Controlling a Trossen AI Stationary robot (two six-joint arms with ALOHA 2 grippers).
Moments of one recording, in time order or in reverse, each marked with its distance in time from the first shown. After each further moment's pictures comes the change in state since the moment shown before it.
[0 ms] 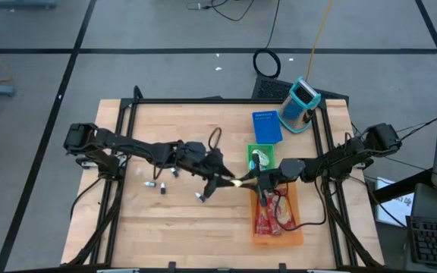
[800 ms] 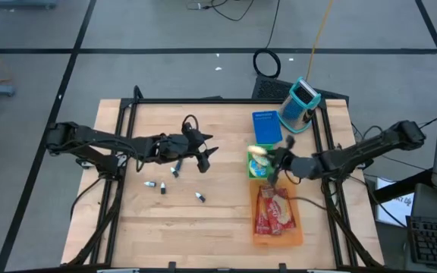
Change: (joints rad) left arm 0.043 -0.218 -0.181 -0.090 -0.623 0.213; right arm 0.045 -0.442 0.001 -0.871 0.704 0.579
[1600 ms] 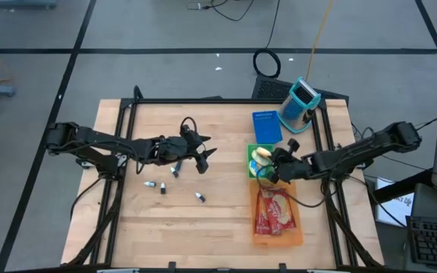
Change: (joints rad) left arm 0.001 -0.001 -0.068 0.057 -0.007 -0.051; right arm -0.054 0.131 0.000 -0.309 -0.033 0.287
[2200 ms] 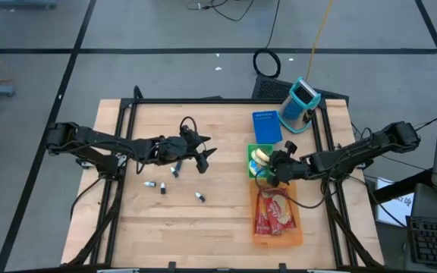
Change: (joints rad) left arm 0.000 0.000 0.000 -0.002 0.000 -0.054; right arm -0.002 0.024 0.000 -0.001 -0.117 -0.015
